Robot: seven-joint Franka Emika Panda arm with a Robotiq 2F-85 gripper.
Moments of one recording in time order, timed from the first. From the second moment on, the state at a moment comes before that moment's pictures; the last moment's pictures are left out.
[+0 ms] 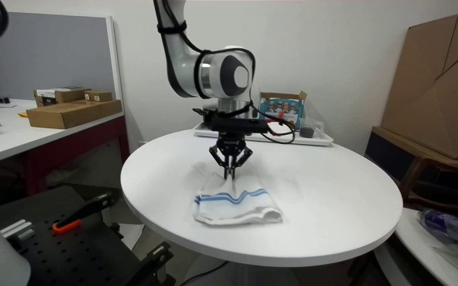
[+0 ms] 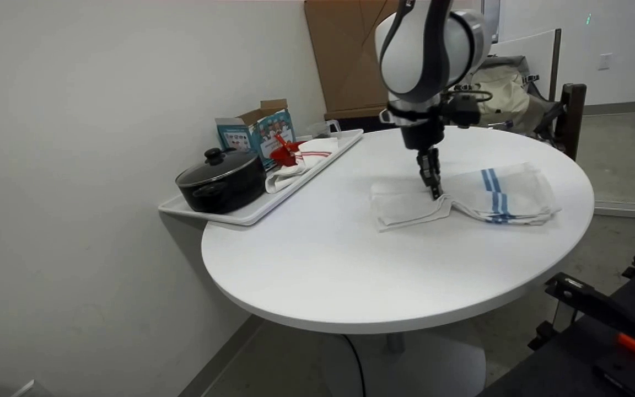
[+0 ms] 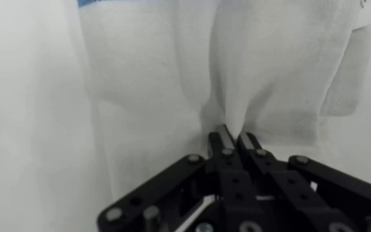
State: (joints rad) arm -0.08 0.49 0.06 -2.24 -0.26 2.61 -0.54
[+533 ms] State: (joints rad) arm -0.30 0.53 -0.08 -2.18 -0.25 2.67 -0.54
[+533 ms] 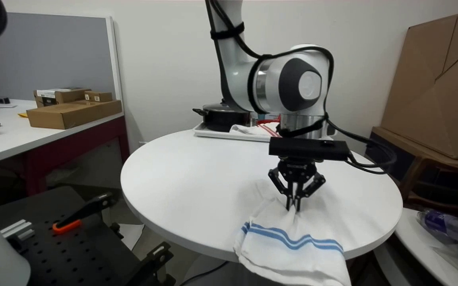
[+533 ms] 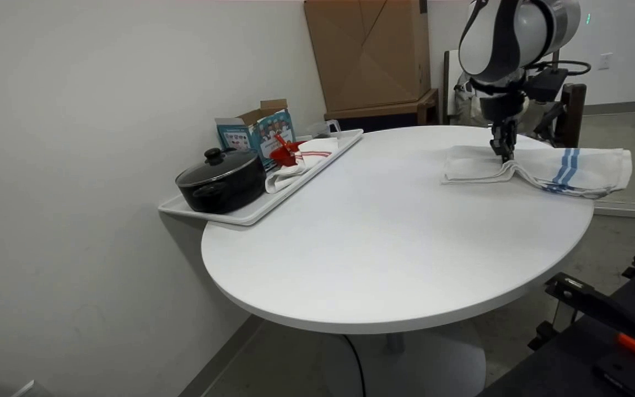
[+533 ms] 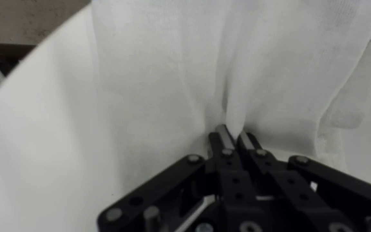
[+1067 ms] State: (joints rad) arm -0.36 0.58 -0.12 -2.10 -0.26 2.67 -0.54
